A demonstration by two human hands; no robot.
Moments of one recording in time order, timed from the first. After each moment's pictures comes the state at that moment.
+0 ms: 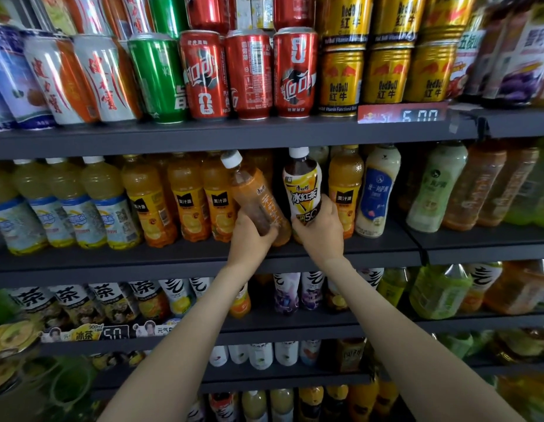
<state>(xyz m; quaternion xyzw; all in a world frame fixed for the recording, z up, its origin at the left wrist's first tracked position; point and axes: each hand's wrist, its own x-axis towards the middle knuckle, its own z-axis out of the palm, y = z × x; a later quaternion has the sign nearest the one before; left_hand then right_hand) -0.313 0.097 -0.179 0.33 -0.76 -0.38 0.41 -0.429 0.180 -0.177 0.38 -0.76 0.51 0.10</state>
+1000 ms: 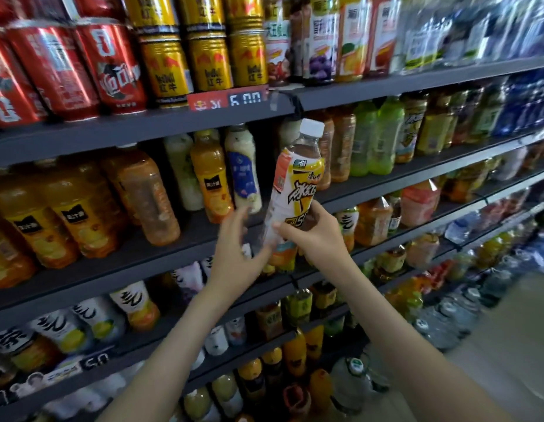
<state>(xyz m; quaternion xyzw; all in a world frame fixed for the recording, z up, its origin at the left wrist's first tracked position) -0.359 0.274 -0.169 0.08 -0.84 -0.42 0.33 -0.457 0.401 -0.157 0.29 -0.67 0.67 -0.08</state>
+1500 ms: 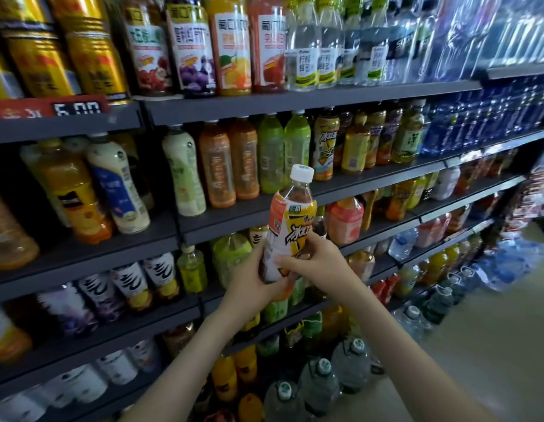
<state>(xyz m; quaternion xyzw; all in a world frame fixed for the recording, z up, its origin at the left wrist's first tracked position) -0.512 0.478 -0.190 0.06 -0.81 -0.56 0.18 -0.610 0.602 -0.175 0.33 -0.74 0.56 -0.14</state>
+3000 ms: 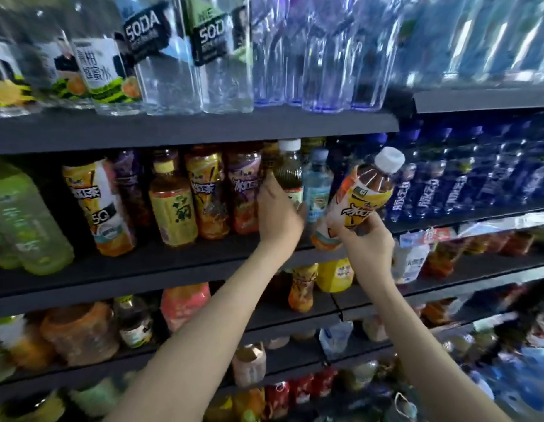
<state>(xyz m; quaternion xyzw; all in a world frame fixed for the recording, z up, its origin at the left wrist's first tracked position) -1.172 0.714 -0.148 0.30 -0.82 -0.29 0.40 -1.214 0.853 -0.164 0.22 -0.72 0.65 0.05</state>
